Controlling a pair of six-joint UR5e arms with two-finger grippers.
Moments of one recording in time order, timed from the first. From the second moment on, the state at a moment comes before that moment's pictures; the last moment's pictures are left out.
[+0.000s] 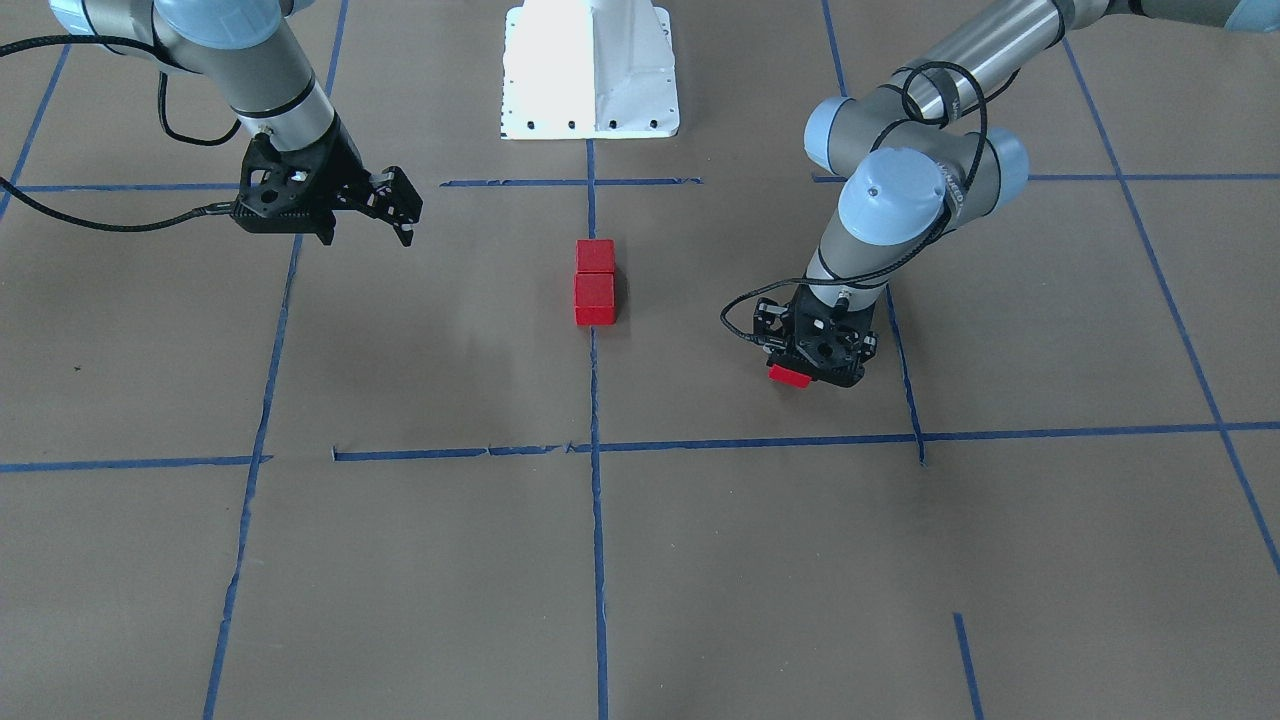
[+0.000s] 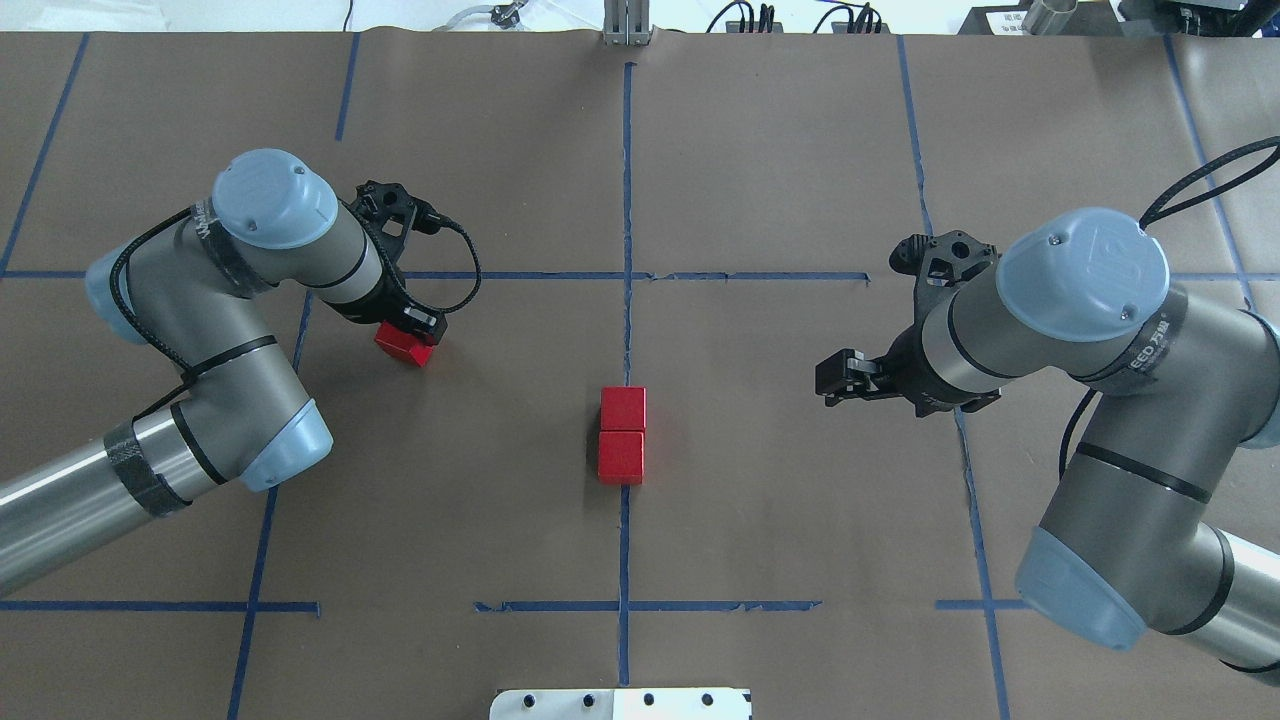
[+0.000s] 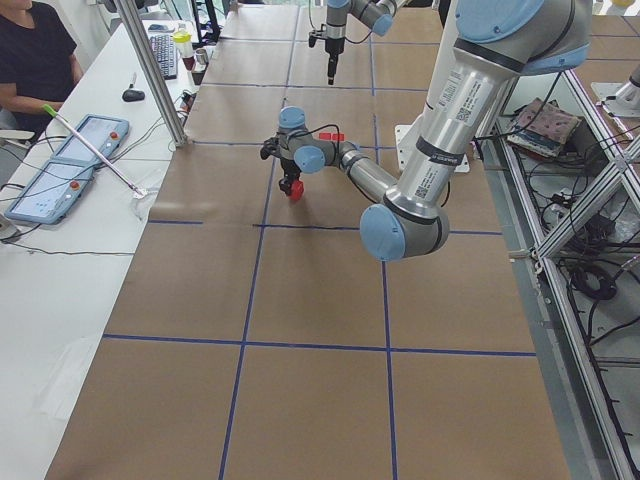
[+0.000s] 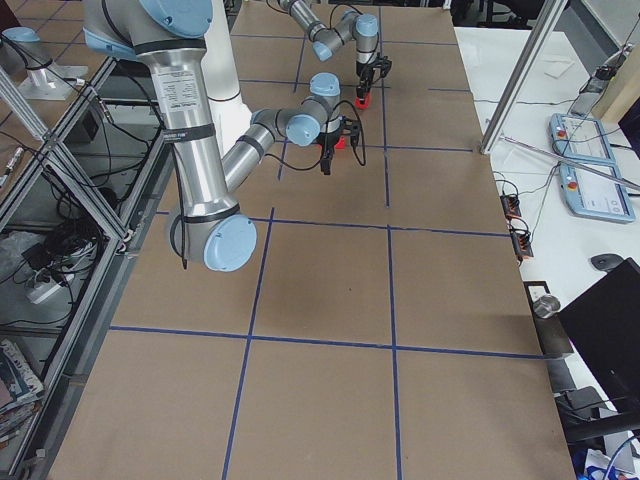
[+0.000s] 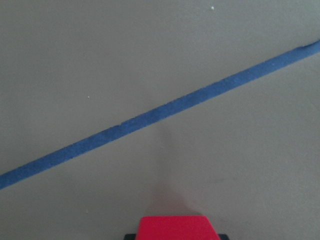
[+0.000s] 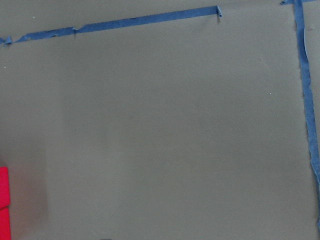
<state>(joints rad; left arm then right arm) -0.70 -2.11 -1.59 -1.76 -2.00 -0.82 0.62 -1.31 2.06 -1.53 1.97 1.25</state>
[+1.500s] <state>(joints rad) -0.48 -2.27 -1.69 -1.47 -1.81 -2.47 0.62 -1.32 2.07 -1.53 1.97 1.26</state>
